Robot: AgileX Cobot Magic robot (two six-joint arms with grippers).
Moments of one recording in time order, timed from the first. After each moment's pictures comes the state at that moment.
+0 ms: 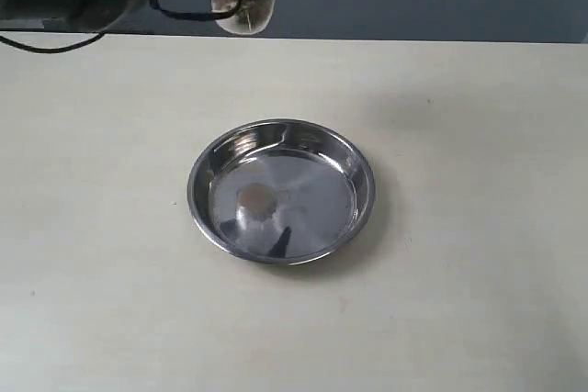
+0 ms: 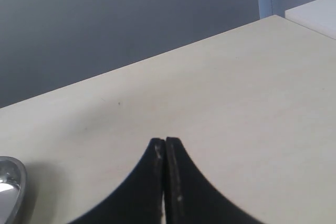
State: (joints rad) left arm -0.25 1.87 -1.32 0.61 -0.39 -0.52; right arm -0.19 0.00 0.00 0.25 0.31 0.06
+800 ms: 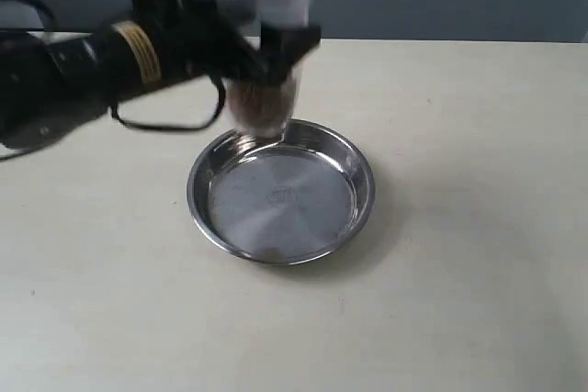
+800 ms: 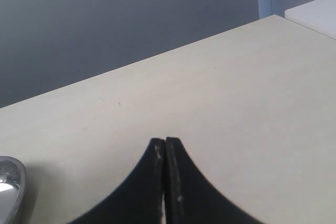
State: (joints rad) left arm -0.36 1.60 -0.84 0.55 -0.64 -0.57; right arm -0.19 0.00 0.00 0.25 0.31 0.06
